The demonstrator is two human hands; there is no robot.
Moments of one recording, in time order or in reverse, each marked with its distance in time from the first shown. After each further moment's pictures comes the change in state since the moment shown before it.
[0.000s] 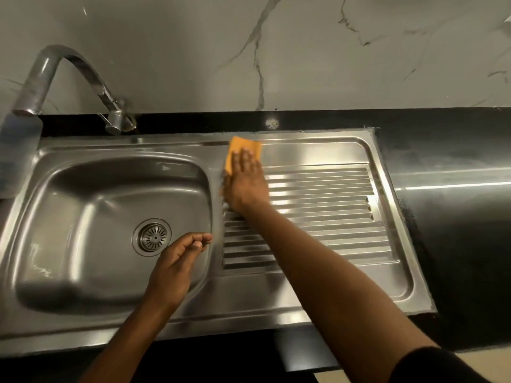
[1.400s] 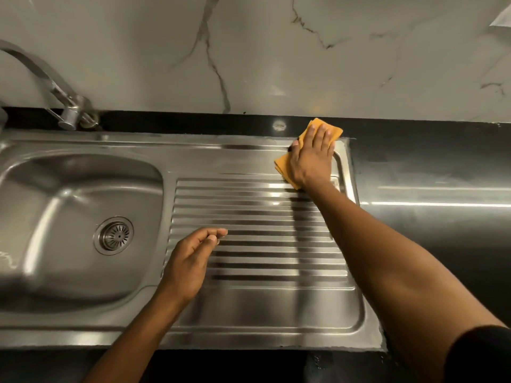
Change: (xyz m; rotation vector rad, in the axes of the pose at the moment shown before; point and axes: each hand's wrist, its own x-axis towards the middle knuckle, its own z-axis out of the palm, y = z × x) left_hand 0.017 0.029 0.149 -0.012 0.014 0.033; right_hand 0.052 0.241 -0.088 0.040 0.157 0.196
